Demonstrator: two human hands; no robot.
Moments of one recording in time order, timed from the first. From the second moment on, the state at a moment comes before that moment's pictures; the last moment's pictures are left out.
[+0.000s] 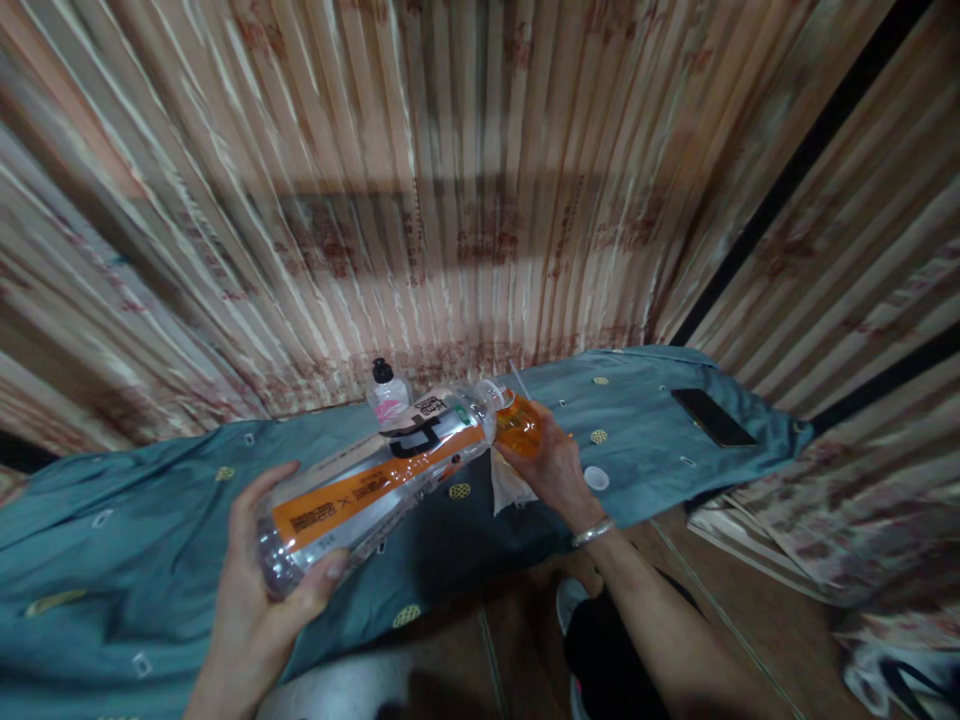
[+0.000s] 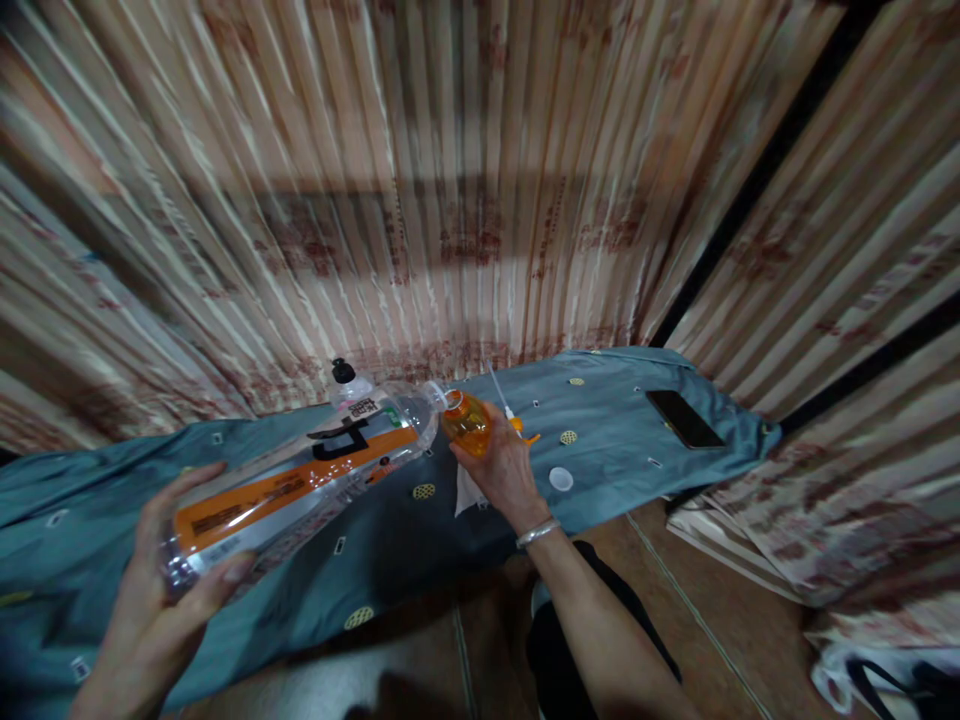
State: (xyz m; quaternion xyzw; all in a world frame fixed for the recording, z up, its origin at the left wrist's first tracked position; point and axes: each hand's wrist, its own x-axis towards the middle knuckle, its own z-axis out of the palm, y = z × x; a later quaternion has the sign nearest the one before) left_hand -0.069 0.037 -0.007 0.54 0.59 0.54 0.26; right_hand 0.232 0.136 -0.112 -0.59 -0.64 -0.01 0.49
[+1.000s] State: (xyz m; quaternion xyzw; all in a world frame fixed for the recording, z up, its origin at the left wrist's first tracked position) left_hand -0.073 0.039 -0.010 0.54 0.59 0.54 0.27; right_hand 0.234 0.134 -0.109 -0.60 -0.64 0.01 0.49
